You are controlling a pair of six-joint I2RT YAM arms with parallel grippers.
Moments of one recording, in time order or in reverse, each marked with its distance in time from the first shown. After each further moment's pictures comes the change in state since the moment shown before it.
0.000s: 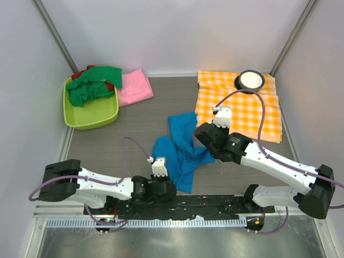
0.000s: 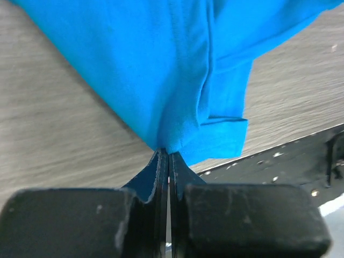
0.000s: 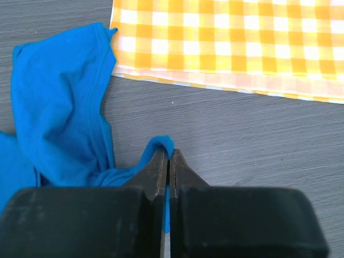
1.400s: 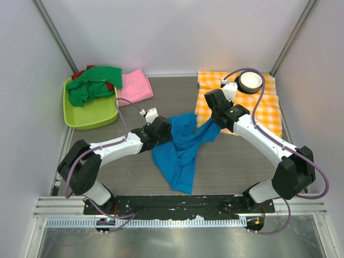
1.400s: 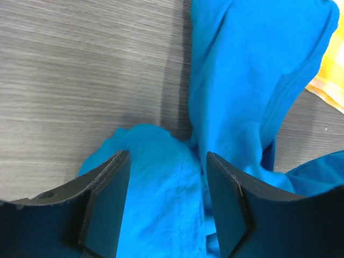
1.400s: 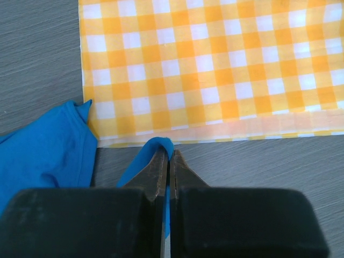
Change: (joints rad) left arm 0.668 0.250 0.369 -0.053 0.166 0.383; right arm -0.398 0.279 0.208 0.175 -0.208 -0.198
